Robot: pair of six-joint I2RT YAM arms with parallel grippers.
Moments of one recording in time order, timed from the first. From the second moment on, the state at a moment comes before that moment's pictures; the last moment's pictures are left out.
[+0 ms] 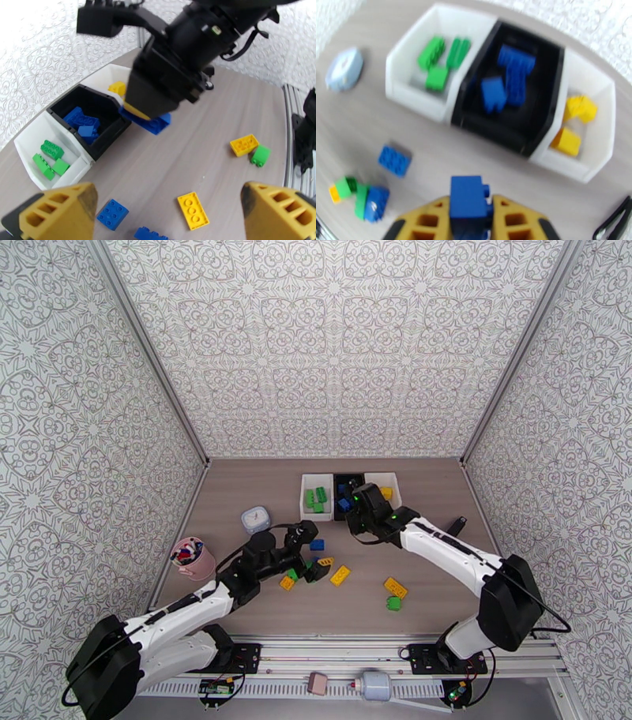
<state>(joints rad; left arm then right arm) -0.70 1.08 0.49 0.35 0.31 0.04 0.64 1.58 1.24 -0.42 0.16 0.17</state>
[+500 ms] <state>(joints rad) -0.70 1.13 0.49 0.41 0.16 -0.11 0.50 1.92 1.52 -0.30 0.17 0.08</state>
